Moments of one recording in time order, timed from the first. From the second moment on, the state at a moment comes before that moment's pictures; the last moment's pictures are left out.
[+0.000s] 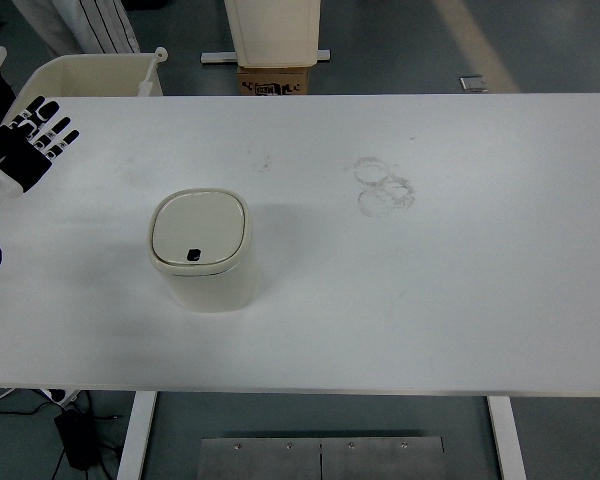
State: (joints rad) left arm -0.81 0.49 -0.69 -0.42 -0.35 -0.46 0.03; right arm -0.01 0.00 0.31 0.20 -0.22 0.04 0.46
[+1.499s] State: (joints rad) left arm -0.86 0.53 -0.68 -0.43 -0.33 -0.40 0.04; right arm -0.01 0.00 0.31 0.20 -0.22 0.04 0.46
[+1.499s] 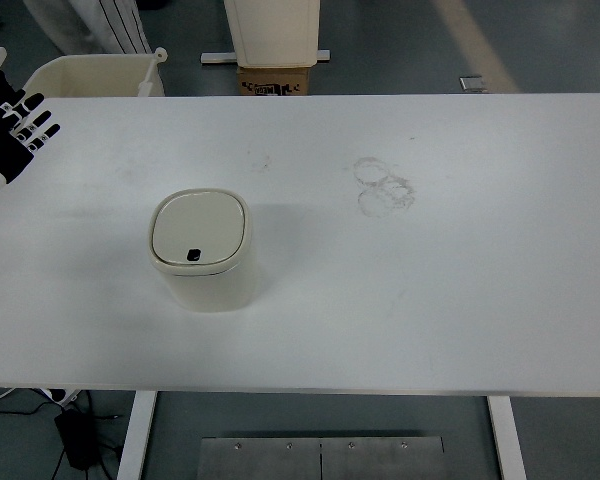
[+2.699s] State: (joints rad) left arm -1.43 0.71 -0.16 -0.87 0.12 -0.55 0.20; right arm -0.01 0.00 0.31 0.20 -0.22 0.04 0.46
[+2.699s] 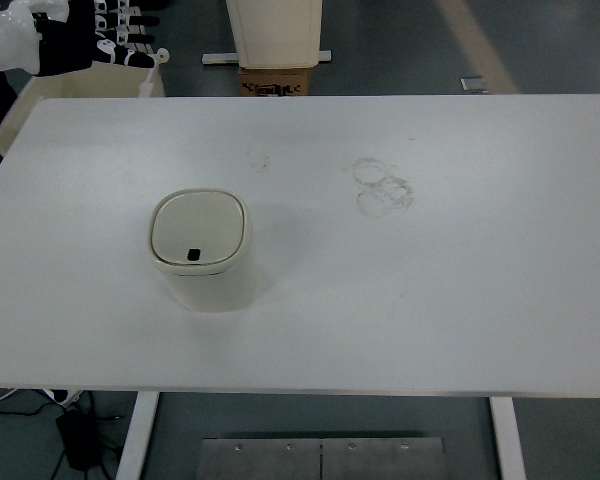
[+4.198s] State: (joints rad) left arm -1.72 0.72 0.17 -1.18 0.47 -0.61 0.28; right arm 0.01 0.00 0.31 0.20 -0.22 0.04 0.46
